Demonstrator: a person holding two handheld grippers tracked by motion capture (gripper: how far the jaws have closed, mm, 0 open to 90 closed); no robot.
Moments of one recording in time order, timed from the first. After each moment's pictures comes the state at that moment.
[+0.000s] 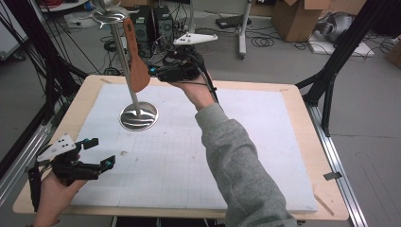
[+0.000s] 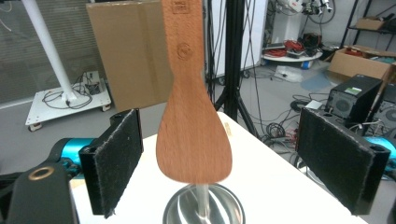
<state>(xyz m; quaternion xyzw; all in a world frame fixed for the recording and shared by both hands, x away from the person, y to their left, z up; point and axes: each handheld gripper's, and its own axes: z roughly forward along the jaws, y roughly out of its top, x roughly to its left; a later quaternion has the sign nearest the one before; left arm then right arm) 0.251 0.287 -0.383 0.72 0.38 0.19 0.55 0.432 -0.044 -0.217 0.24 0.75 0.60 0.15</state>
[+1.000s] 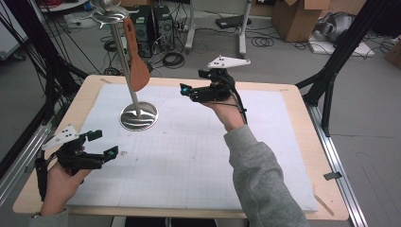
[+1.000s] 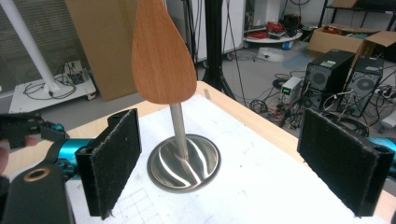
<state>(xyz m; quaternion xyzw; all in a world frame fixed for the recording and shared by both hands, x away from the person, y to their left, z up) 0.275 0.286 -0.380 0.71 0.38 0.18 0.57 0.406 -0.120 -0.256 0.27 0.76 0.57 0.16</state>
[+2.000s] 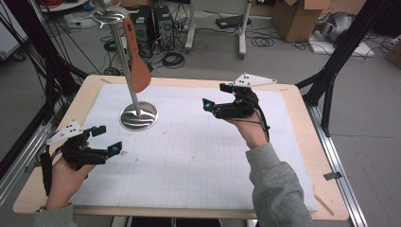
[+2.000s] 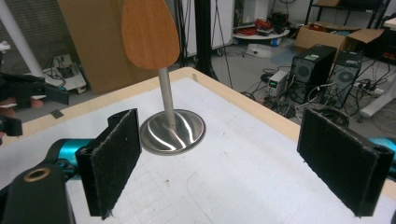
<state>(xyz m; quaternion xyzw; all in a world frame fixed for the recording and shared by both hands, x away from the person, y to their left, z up) 0.285 0.275 -0.374 0.71 0.37 0.18 0.58 0.374 -0.177 -0.278 0.28 0.75 0.57 0.18</state>
